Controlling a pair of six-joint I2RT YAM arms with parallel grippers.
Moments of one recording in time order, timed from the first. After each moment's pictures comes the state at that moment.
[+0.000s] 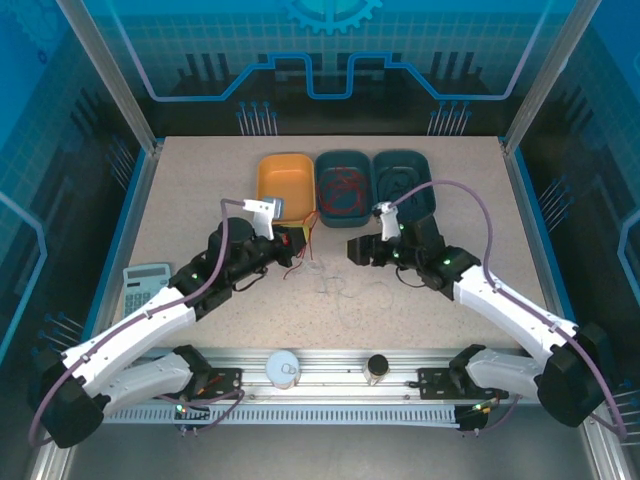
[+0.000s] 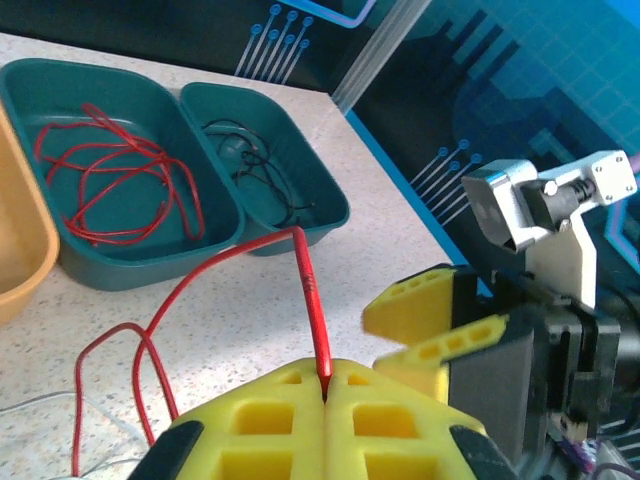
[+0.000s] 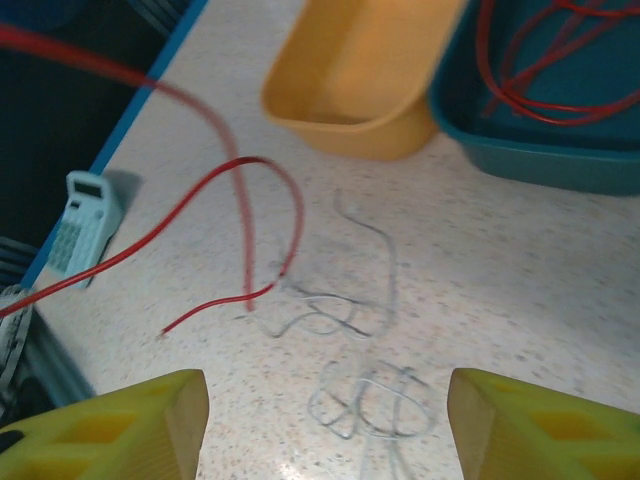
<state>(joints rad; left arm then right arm) -0.65 0.98 0.75 -0.03 0.12 -0.56 0.60 1.14 0.80 -0.24 -0.26 0.42</state>
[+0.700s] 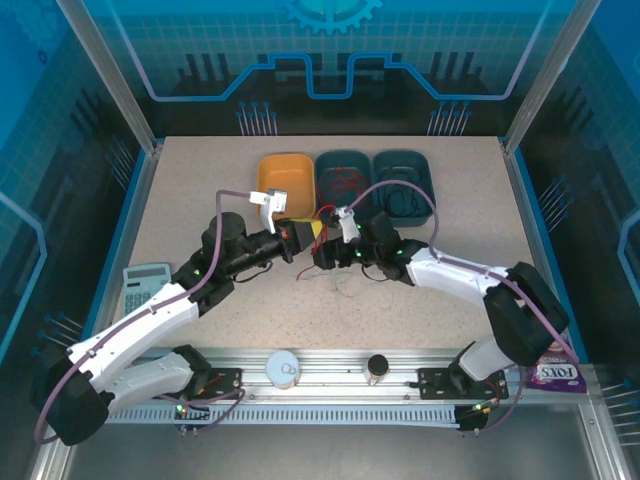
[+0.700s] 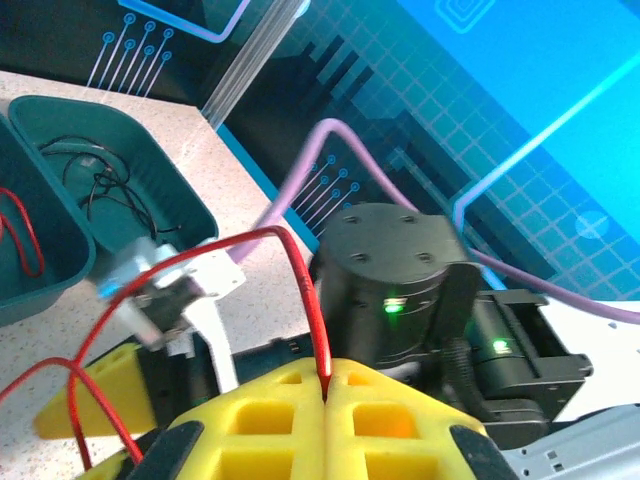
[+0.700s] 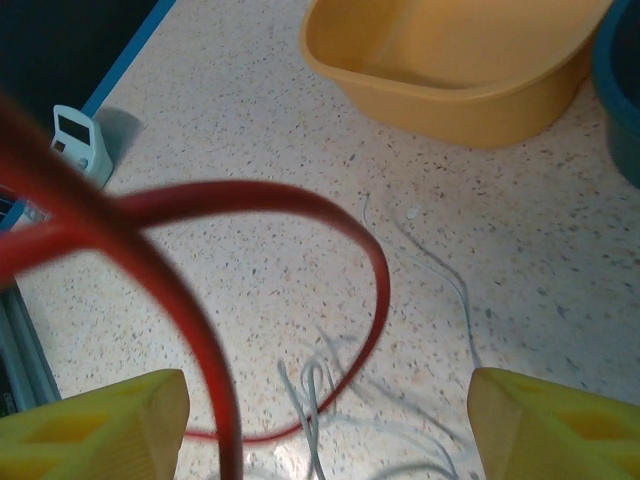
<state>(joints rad) -0.62 1.01 0.75 0.18 0.36 -0.67 0.69 1.54 0.88 0.02 -0.29 0.38</state>
